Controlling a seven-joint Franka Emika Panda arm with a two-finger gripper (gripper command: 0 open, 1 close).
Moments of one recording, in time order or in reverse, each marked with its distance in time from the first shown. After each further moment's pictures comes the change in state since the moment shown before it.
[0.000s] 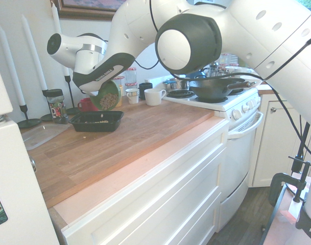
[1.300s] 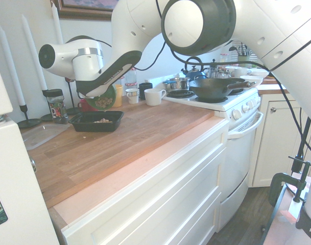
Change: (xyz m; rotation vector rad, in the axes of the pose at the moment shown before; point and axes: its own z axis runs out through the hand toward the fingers) arm -0.014 -0.017 -0.032 -0.040 0.205 -0.099
